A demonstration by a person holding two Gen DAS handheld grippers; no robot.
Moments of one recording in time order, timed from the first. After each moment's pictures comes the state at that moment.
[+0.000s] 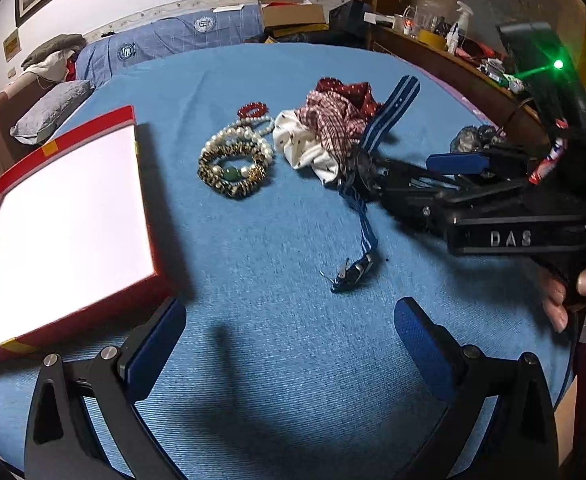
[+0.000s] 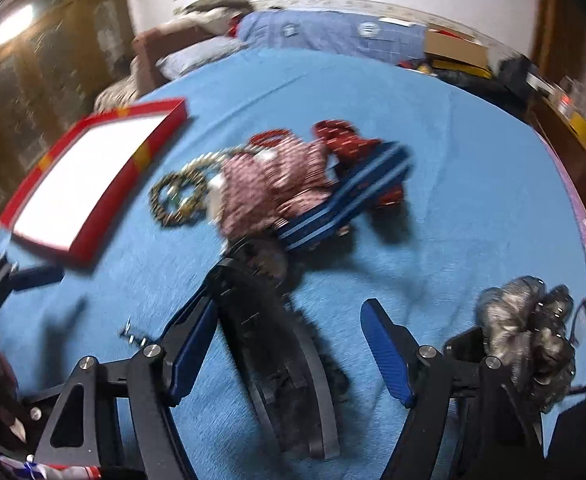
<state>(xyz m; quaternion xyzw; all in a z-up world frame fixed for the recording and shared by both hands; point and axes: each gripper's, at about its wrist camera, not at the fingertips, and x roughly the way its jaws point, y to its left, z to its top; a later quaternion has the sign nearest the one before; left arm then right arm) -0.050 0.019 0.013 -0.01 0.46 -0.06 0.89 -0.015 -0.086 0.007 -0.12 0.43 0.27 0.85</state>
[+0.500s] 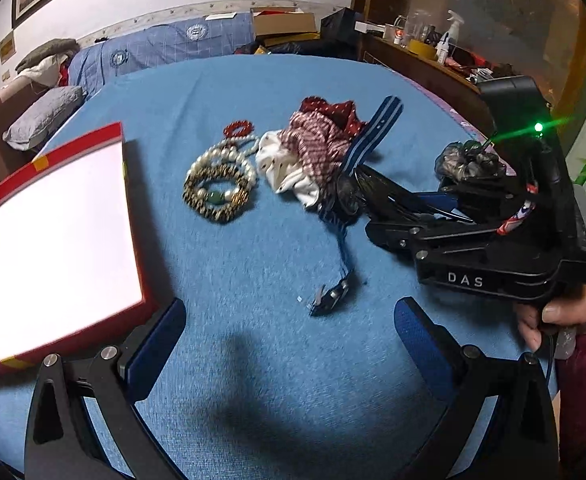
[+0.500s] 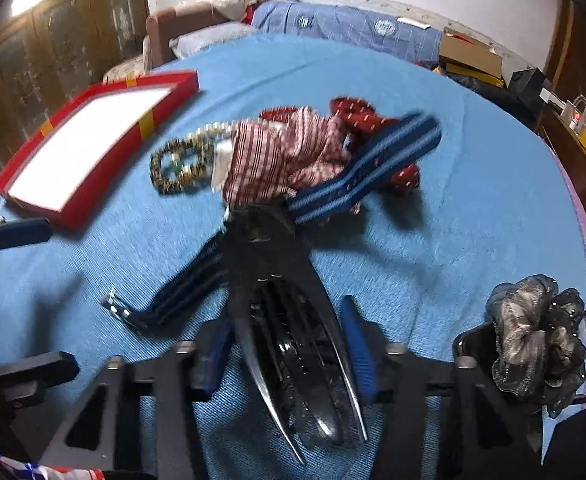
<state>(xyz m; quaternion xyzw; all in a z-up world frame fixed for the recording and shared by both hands) -0.045 0.012 0.032 -0.02 0.43 -0.08 0.90 -0.025 -0.087 -0.008 -0.14 0.43 0.27 0.85</state>
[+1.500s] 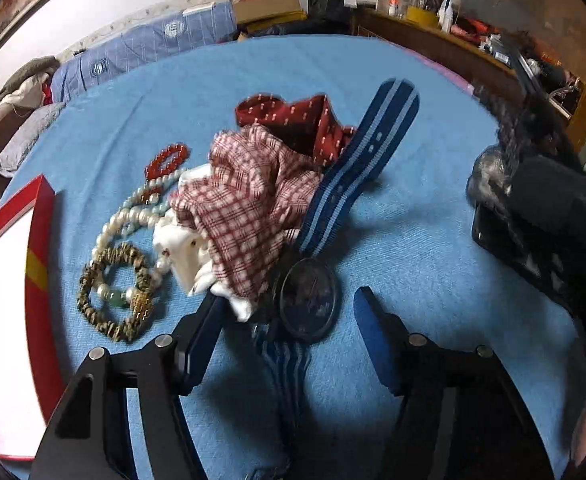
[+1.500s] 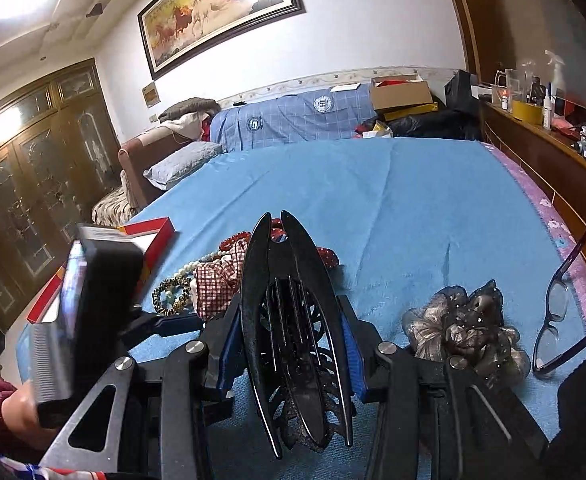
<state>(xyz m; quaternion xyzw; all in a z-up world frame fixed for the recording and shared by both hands) 0.065 -0.060 0.000 0.04 0.45 -0.07 0.89 -0.041 -0.156 0.045 0.04 0.30 0.24 0.92</state>
